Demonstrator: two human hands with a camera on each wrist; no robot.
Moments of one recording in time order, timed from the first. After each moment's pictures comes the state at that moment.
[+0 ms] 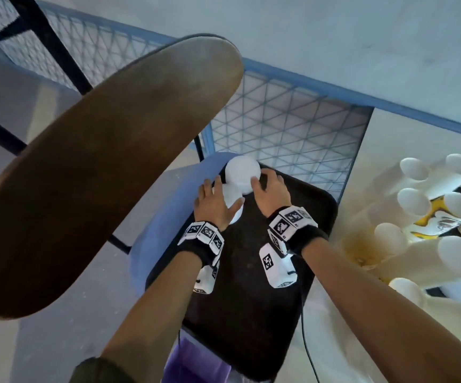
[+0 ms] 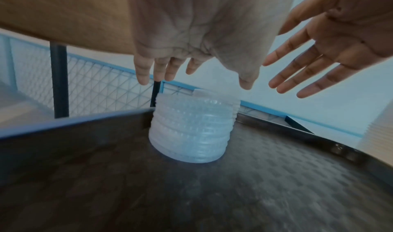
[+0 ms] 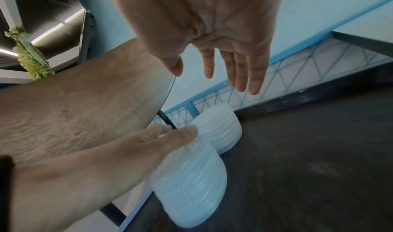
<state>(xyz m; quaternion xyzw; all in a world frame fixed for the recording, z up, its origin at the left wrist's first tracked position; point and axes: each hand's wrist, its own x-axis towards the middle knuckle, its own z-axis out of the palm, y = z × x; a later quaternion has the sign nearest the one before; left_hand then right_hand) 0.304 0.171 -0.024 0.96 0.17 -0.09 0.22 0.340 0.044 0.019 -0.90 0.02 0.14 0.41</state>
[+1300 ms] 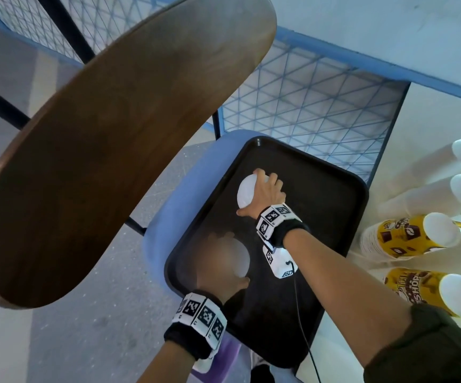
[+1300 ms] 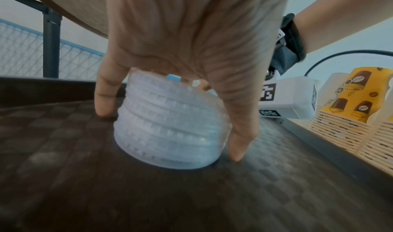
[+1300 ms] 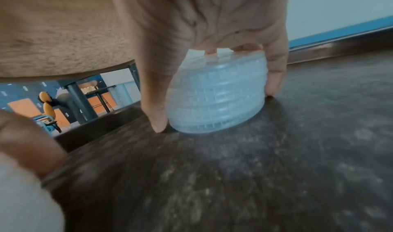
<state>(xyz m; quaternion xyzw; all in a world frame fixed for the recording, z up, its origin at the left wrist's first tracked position) 0.167 0.176 -0.047 0.94 0.16 -0.22 0.19 0.328 0.105 -0.050 -0.96 -0.02 0.22 0.16</state>
